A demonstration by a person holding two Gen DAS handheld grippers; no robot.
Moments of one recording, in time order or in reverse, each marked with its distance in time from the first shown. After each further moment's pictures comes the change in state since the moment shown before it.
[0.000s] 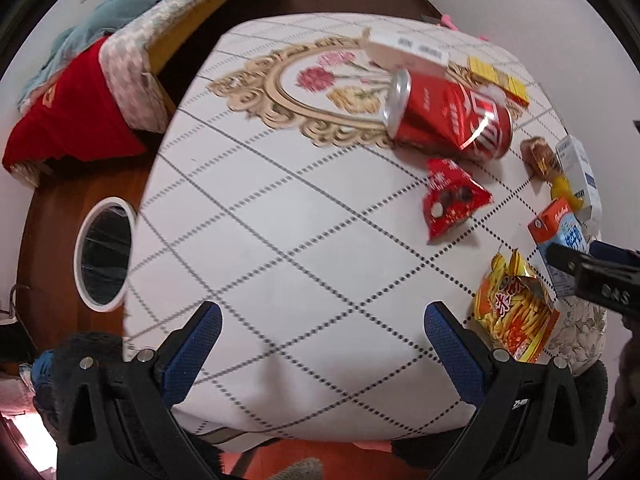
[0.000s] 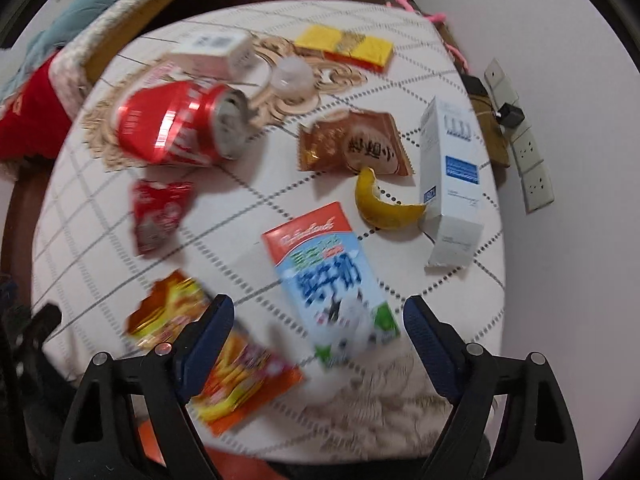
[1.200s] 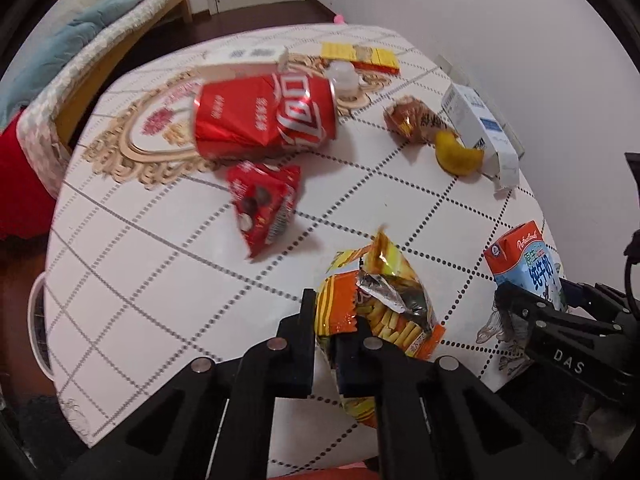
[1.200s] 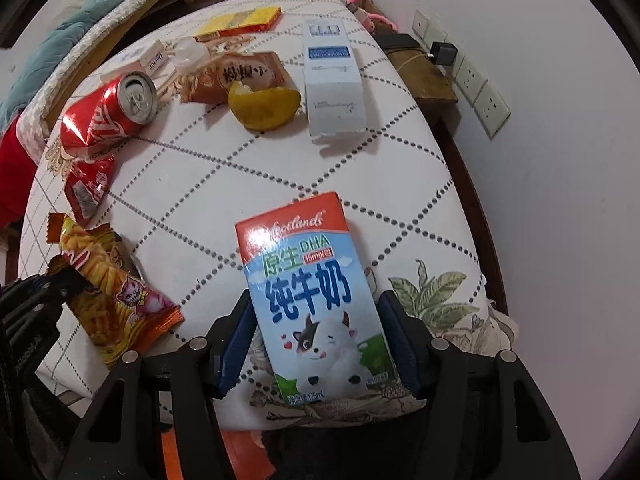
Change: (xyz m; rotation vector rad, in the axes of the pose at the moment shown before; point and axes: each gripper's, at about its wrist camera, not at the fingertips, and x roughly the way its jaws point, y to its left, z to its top) left arm 0.002 -0.091 -0.007 0.251 -0.111 -0.188; right arm 0.007 -0.060 -0.076 0.221 -0.078 0.001
